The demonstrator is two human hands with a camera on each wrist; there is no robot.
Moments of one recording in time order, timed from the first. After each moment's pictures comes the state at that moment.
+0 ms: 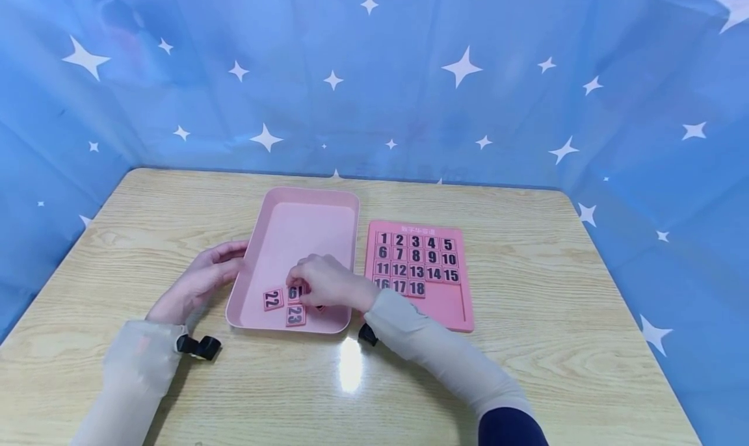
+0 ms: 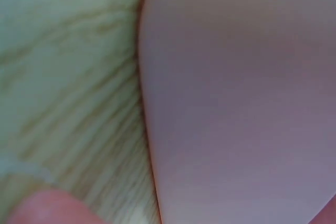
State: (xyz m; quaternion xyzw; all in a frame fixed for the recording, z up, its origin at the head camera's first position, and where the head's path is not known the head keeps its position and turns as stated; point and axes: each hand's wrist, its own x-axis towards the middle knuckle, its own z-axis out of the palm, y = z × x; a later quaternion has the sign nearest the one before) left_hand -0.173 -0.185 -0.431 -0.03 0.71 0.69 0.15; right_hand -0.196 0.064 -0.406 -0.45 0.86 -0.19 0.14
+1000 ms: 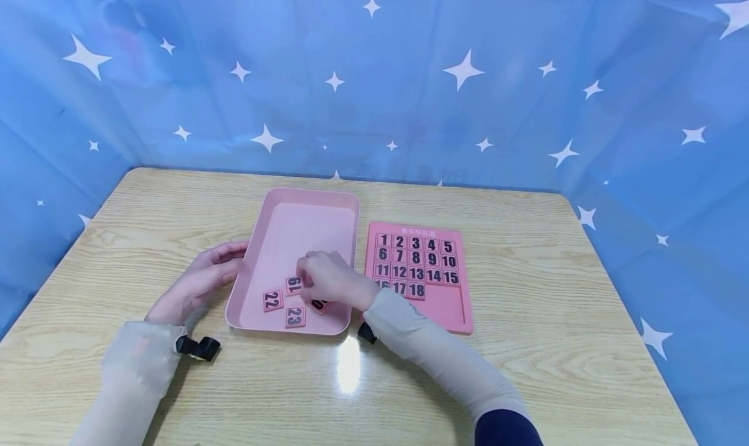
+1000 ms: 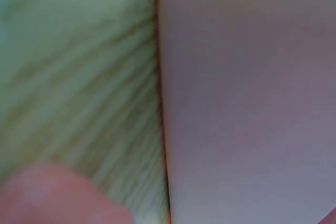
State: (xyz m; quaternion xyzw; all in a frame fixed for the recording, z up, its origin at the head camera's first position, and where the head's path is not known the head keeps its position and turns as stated) left_hand -0.172 -0.185 -0.431 -0.03 0.71 0.69 0.15; right_hand -0.202 0.063 -0.406 -0.39 0.89 -0.19 0.15
